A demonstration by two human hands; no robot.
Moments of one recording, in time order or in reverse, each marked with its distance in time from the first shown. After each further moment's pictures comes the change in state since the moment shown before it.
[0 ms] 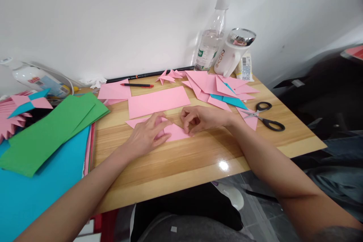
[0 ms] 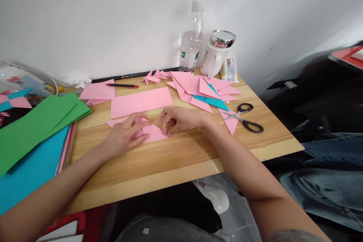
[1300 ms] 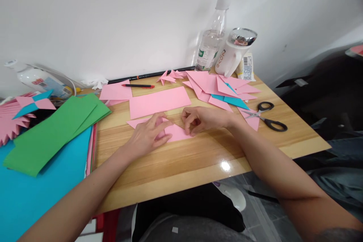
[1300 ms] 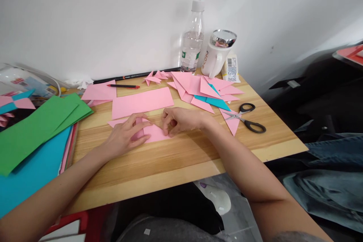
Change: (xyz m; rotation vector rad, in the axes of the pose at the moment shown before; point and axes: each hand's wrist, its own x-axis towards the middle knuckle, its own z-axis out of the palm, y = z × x) left_hand 0.000 0.001 -0.002 -0.014 -0.006 -0.018; right_hand 0.002 -0.003 0.000 -0.022 -0.017 0.039
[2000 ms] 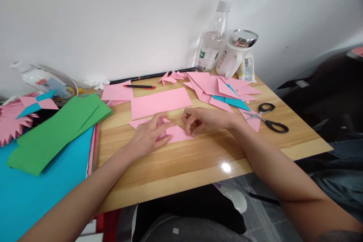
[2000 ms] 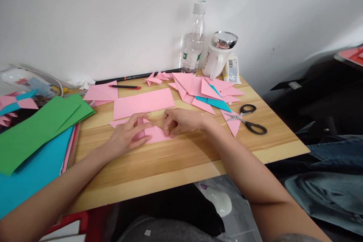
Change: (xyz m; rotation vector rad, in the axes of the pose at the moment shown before) left_hand -0.001 -0.002 0.001 0.019 0.029 0.045; right_hand 0.000 -0.004 -0.001 -0.038 -0.006 0.035
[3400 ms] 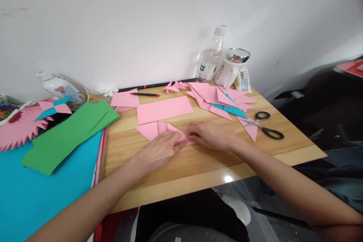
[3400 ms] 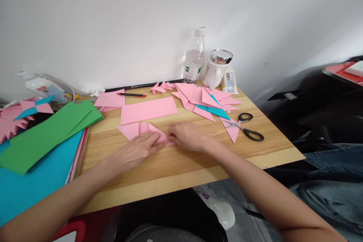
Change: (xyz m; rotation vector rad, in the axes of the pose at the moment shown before) left_hand -0.001 0.031 -0.005 -0.240 -0.258 -0.022; right_hand -0.009 -0.027 0.040 -0.405 0.267 0.203
